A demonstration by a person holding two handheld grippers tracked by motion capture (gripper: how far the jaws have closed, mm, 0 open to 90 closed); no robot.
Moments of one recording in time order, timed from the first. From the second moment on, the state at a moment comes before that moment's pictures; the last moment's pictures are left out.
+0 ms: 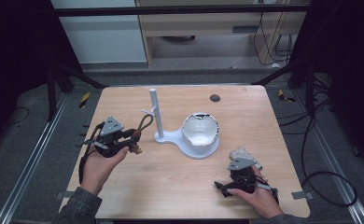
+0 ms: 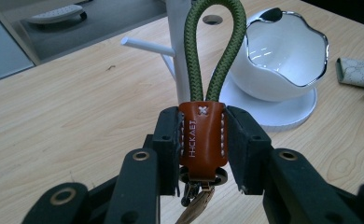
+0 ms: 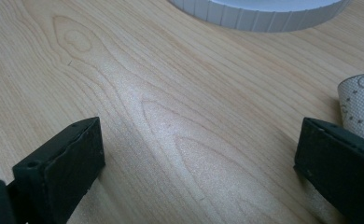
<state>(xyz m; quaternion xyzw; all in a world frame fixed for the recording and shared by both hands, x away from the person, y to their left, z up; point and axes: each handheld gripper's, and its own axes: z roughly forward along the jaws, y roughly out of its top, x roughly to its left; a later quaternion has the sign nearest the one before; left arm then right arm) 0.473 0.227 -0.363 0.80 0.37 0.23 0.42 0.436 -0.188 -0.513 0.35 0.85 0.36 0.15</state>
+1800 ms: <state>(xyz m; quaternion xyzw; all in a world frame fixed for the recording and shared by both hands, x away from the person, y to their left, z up) 0.494 0.206 -0.352 0.79 0.37 0.24 0.42 0.435 -0.188 -0.513 0.35 0.85 0.36 0.15</state>
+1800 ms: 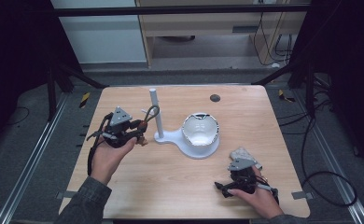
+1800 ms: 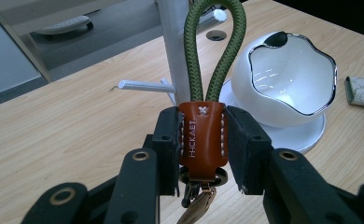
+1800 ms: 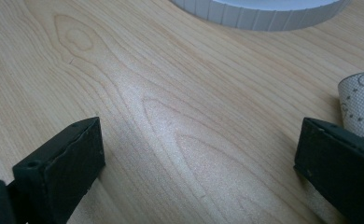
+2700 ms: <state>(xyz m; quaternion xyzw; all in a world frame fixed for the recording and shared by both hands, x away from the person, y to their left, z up) 0.502 0.198 -0.367 0.79 0.38 0.24 0.41 0.435 -0.188 -0.513 0.35 0.85 0.36 0.15</state>
